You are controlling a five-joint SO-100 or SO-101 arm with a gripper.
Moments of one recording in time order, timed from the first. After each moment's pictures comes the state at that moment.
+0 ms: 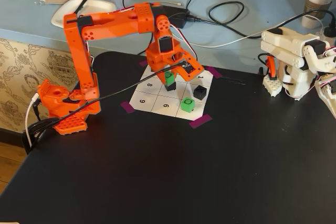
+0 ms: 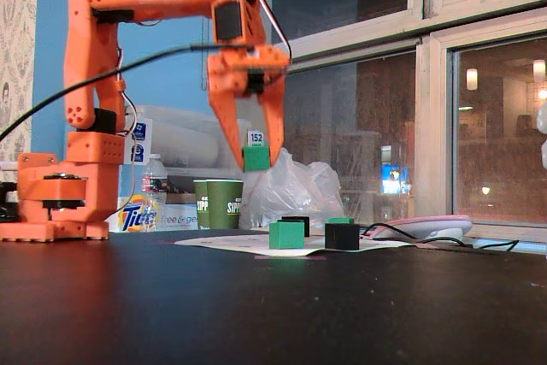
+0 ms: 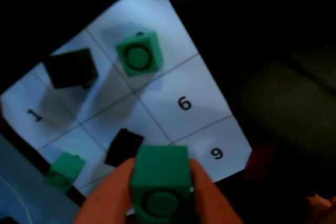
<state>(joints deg) -26.9 99.8 89.8 76.8 -23.9</state>
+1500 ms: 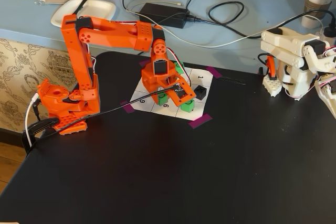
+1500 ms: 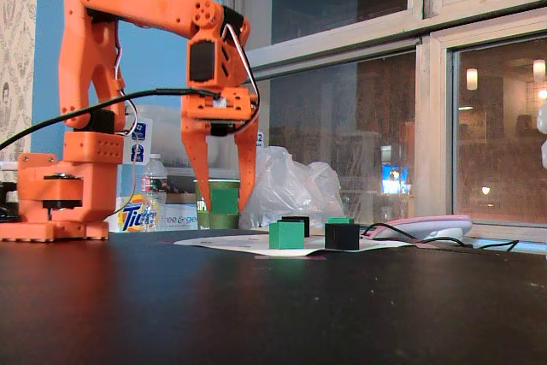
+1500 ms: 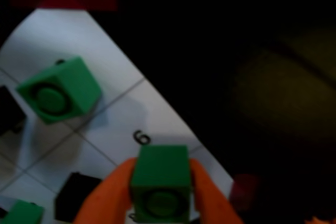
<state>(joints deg) -20.5 100.8 105.9 64.4 -25.0</state>
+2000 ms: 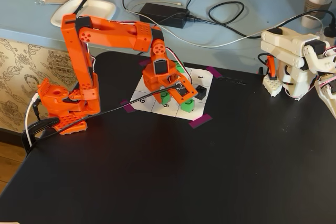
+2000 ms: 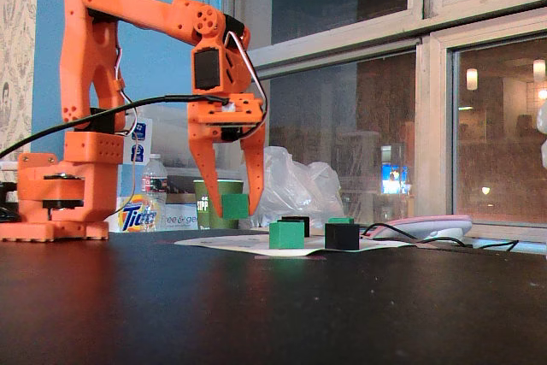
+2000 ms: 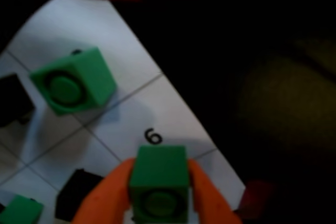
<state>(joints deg) -22.8 101.2 108.4 60.9 -25.1</state>
